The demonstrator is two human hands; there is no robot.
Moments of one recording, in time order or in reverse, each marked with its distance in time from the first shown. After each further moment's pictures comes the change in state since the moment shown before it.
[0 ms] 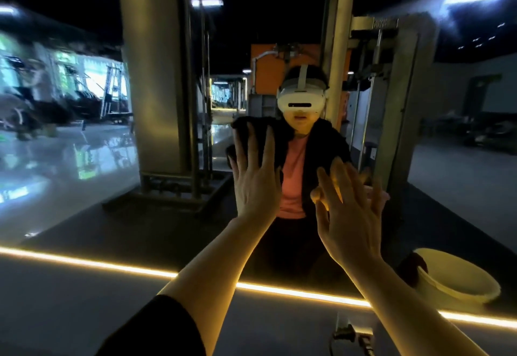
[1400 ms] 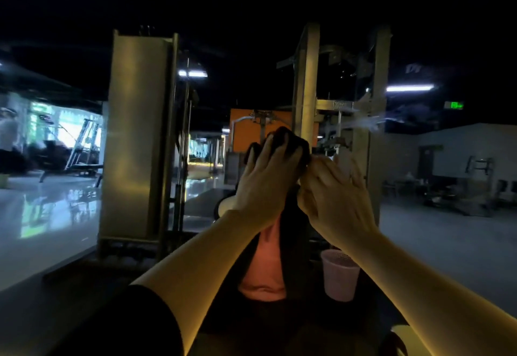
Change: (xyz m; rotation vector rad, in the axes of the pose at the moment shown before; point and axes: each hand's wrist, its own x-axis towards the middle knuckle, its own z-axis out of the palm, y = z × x) left_hand 0.137 0.068 -0.042 0.207 -0.071 0.449; right_hand 0.168 0.044 -0.068 -0.281 -0.037 -0.221
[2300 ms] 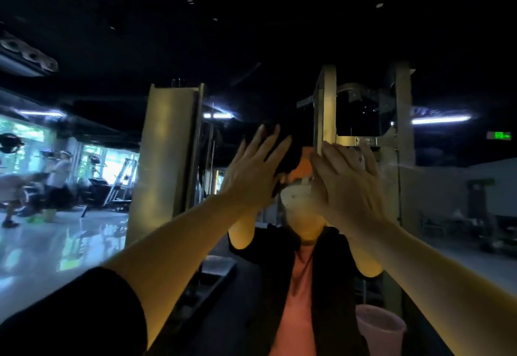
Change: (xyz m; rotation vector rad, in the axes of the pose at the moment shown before) left_hand 0.089 -0.042 -0.041 0.148 0.032 -0.046; right_hand 0.083 0.056 0.002 0.048 0.320 0.017
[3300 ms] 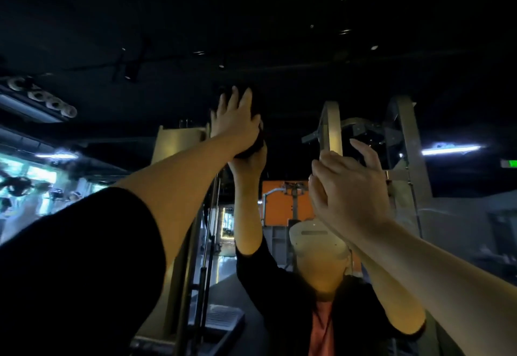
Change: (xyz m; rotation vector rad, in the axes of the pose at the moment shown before) left_hand 0.139 -0.068 -0.063 -0.067 0.115 -0.401; right_hand 0.073 0.005 0.027 0.022 0.348 -0.051
